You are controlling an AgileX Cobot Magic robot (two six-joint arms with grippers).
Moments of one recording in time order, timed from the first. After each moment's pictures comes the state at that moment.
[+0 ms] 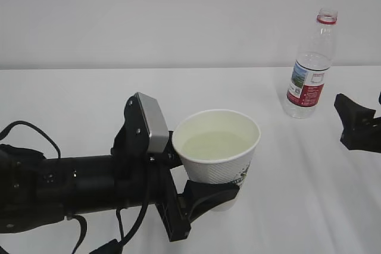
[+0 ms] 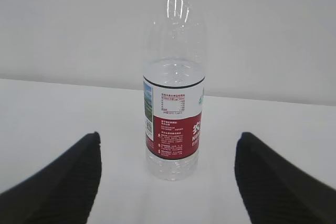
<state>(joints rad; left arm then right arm) -0.72 1.86 -0.61 0.66 -1.00 -0.31 0.12 1.59 -0.21 0.01 -1.14 -0.05</state>
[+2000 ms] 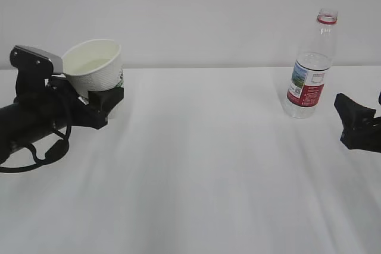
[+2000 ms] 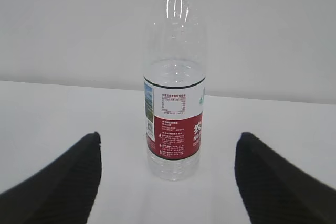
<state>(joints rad) -0.29 1.86 -0.61 0.32 -0.99 -0.17 0.12 1.59 -0.21 0.01 -1.14 -0.04</state>
